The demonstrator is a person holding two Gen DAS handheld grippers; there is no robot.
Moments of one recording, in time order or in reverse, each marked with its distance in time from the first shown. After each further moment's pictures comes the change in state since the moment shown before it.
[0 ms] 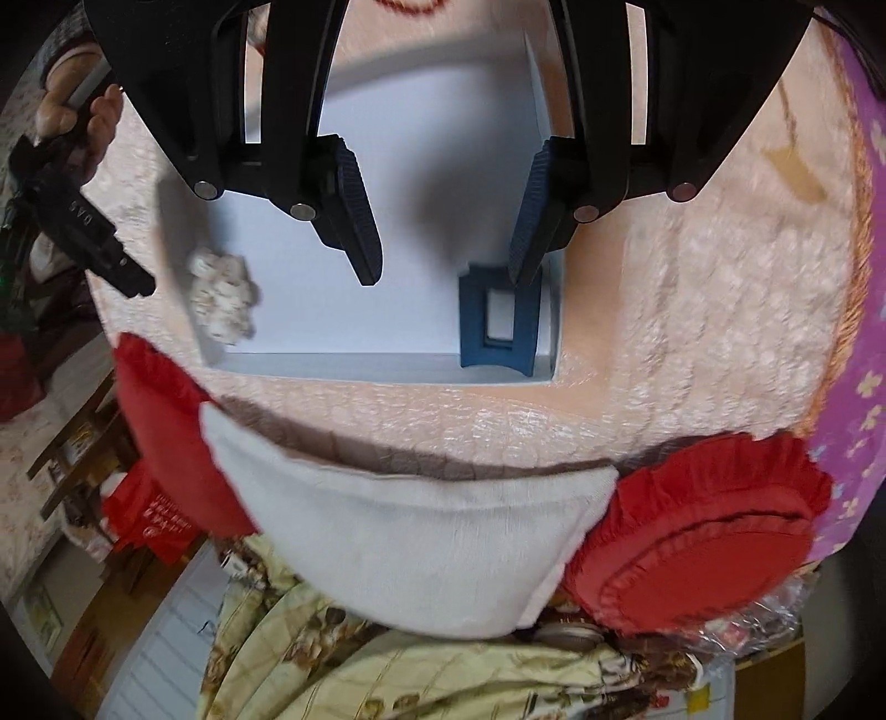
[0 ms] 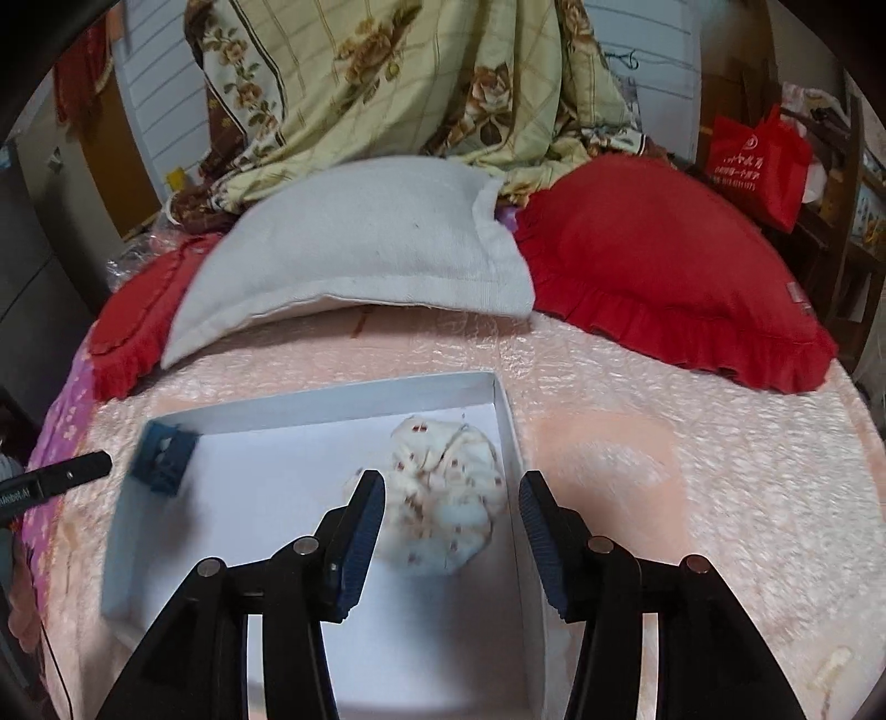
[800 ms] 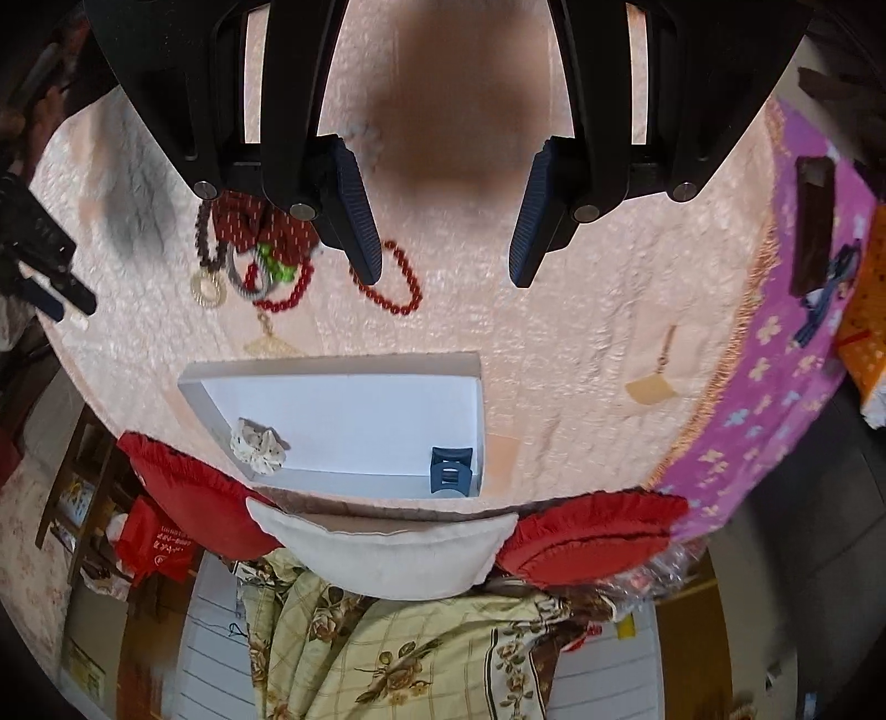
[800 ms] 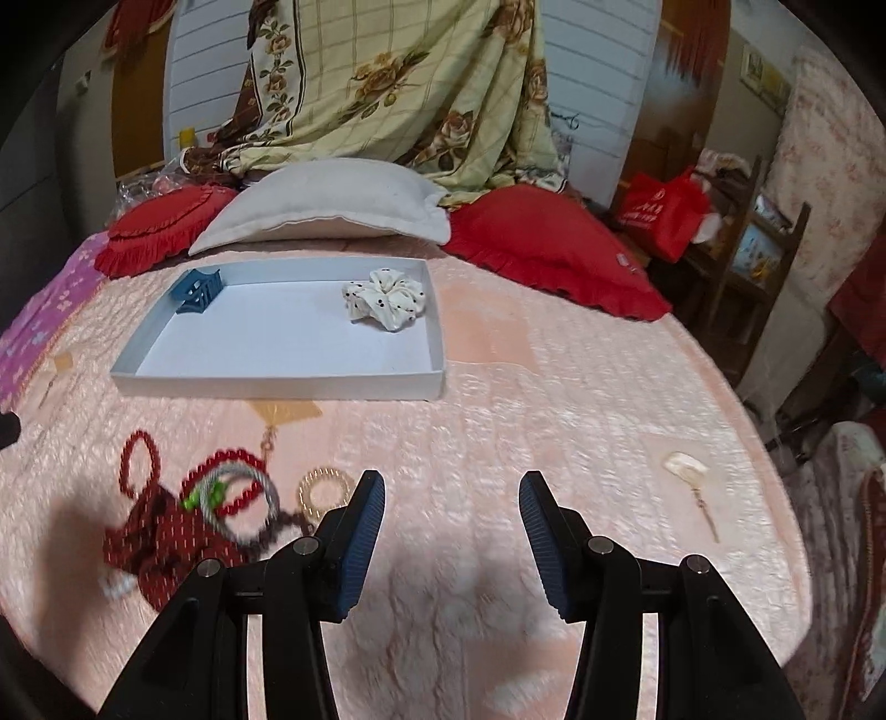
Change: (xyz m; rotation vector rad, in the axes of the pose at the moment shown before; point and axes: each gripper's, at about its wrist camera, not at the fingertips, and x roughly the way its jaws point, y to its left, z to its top) left arm -0.130 -0.042 -0.222 0.093 -0.167 0.229; right arm -0.159 0.035 -0.190 -0.131 -0.092 -0.305
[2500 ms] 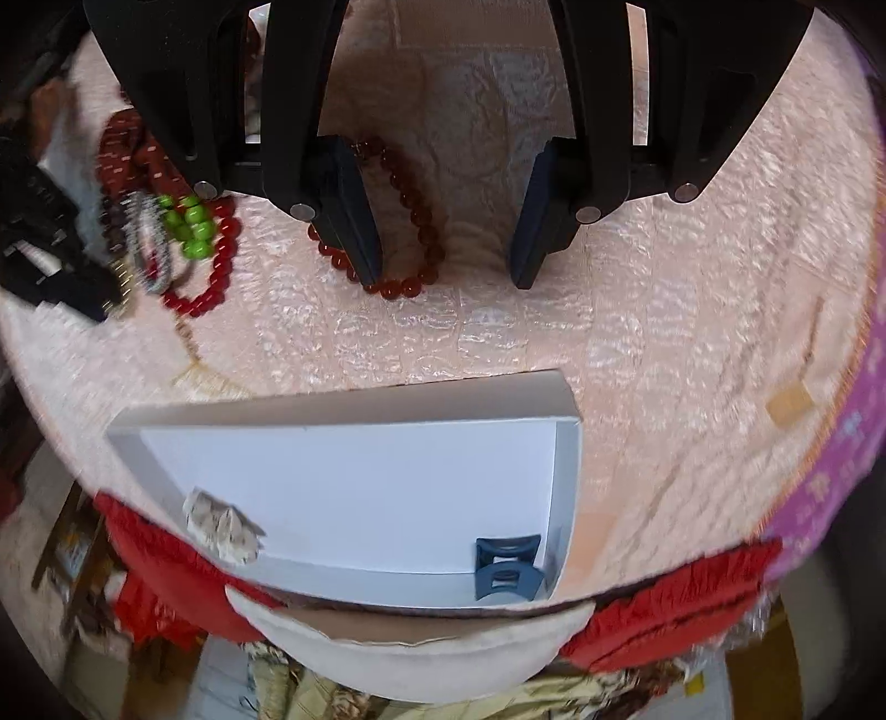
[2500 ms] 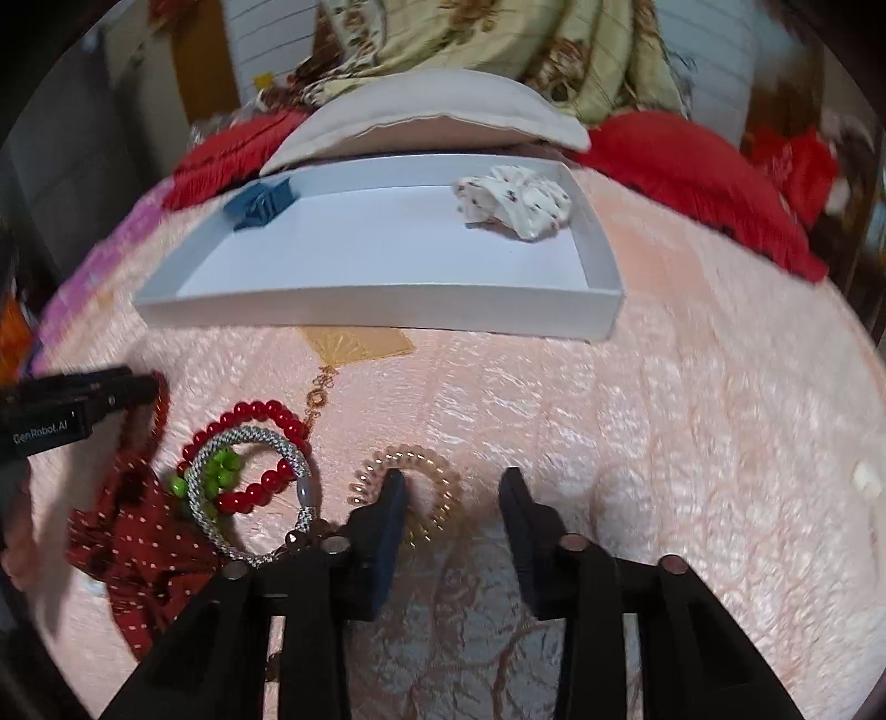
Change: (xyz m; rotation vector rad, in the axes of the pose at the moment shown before) left arm 0.153 -0.018 0.012 0.090 0.156 -0.058; right arm 0.125 0.047 -0.008 -0.100 0.139 0.320
